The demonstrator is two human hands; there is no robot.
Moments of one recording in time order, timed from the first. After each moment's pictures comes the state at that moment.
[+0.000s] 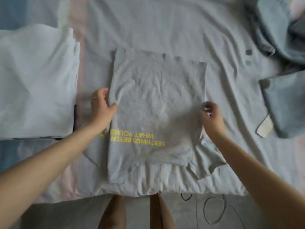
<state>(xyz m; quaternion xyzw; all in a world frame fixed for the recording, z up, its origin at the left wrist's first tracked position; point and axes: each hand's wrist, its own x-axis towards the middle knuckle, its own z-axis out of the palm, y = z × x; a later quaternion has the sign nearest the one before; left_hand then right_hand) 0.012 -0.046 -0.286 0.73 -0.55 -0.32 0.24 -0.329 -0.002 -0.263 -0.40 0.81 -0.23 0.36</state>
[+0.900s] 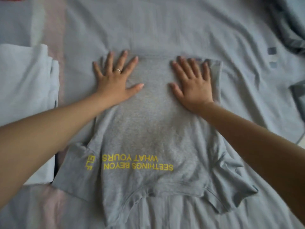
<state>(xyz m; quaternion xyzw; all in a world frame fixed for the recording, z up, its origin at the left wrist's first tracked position) -0.035 -0.209 -0.326 0.58 -0.81 -0.07 -0.08 -0.293 -0.162 -0.339 -0.77 0.63 -0.01 0.06</state>
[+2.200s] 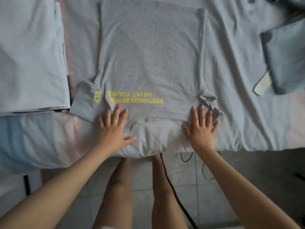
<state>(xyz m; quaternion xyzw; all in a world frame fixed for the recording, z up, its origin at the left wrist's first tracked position) 0.002 0.120 -0.287 0.57 -0.78 -0.19 -0.19 -0.309 0.168 -0.296 -0.59 0.77 0.13 0.21</state>
